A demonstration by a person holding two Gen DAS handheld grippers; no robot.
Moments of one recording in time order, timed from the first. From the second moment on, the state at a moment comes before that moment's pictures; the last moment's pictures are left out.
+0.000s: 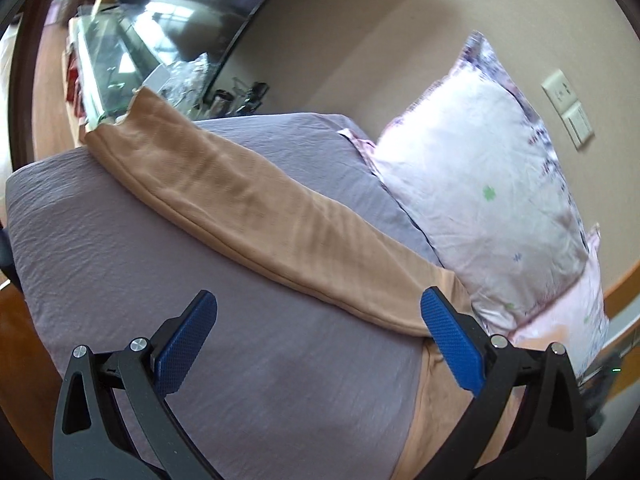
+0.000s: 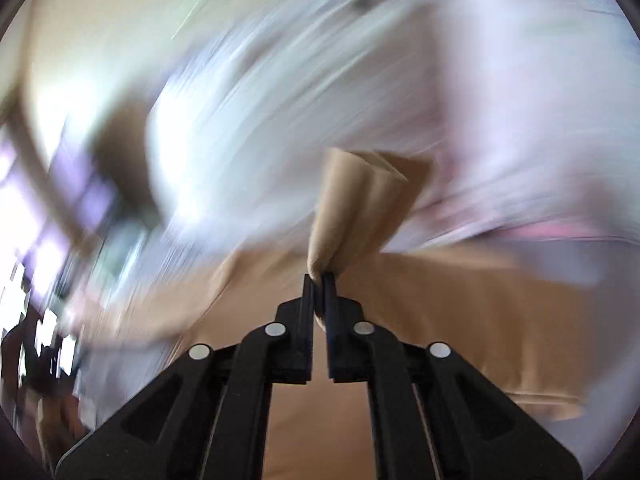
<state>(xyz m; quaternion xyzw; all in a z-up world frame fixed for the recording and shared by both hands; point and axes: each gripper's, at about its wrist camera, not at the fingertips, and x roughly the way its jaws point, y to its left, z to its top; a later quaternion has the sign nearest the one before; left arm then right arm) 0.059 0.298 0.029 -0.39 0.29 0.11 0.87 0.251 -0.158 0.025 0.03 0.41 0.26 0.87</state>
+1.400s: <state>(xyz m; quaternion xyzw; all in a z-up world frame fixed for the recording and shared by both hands) 0.184 -0.117 0.065 0.23 0.31 -0.12 0.92 0.253 -0.342 0.008 0.24 0.36 0.14 0.89</state>
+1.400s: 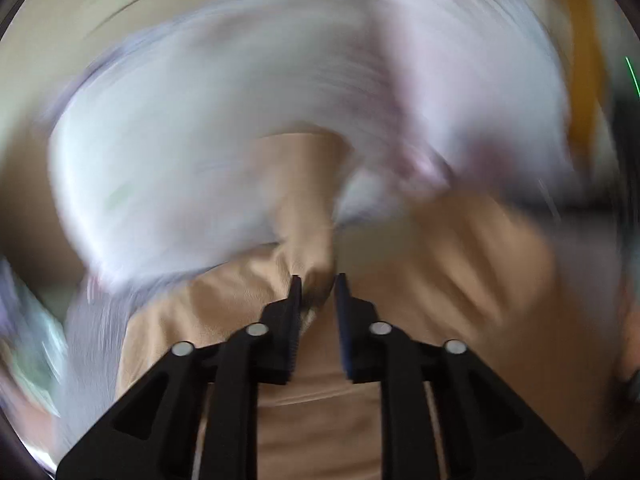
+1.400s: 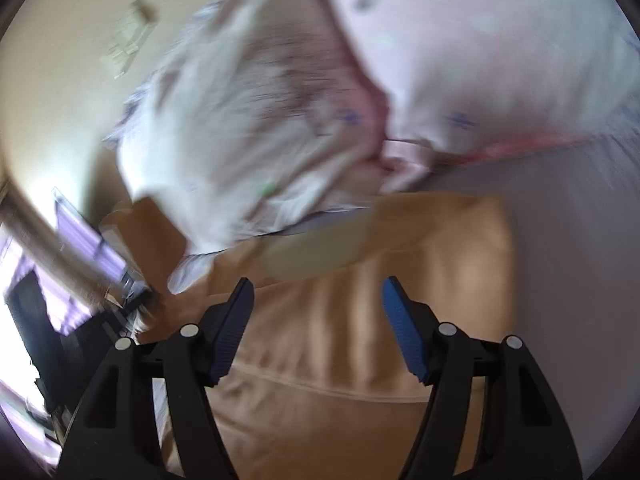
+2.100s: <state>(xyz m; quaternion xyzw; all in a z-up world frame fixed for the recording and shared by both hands) 0.079 0.018 0.006 0.19 0.39 -0.03 0.90 0.270 -0.269 -0.020 0.07 0.40 0.12 0.91</state>
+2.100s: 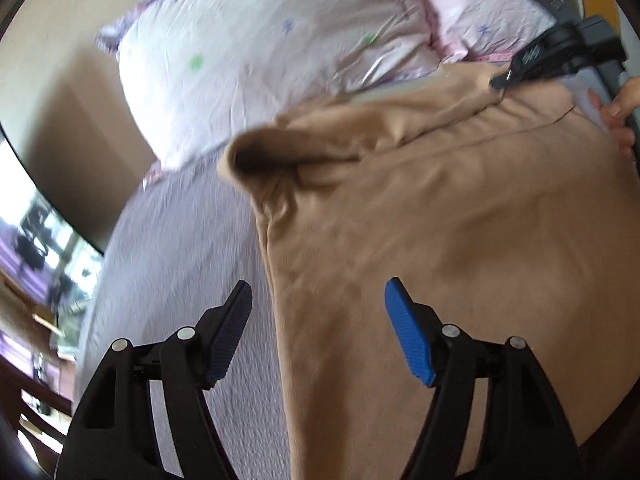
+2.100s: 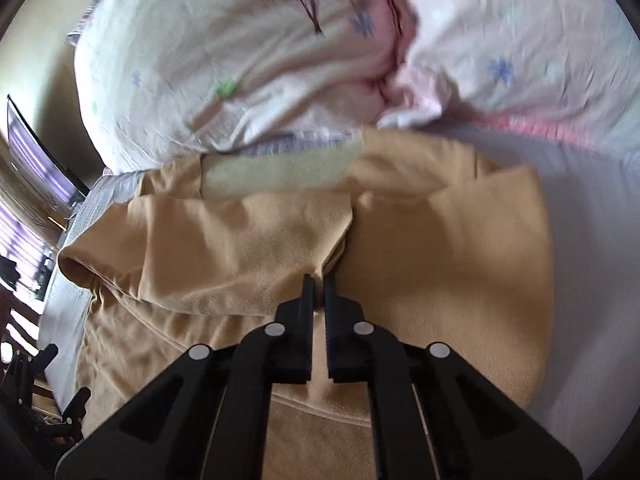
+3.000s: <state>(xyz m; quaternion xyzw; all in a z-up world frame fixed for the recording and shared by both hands) 0.017 0.087 0.047 0.05 0.37 -0.07 0.93 0.092 -0.195 0.003 -0.05 0.43 0.34 0.83</state>
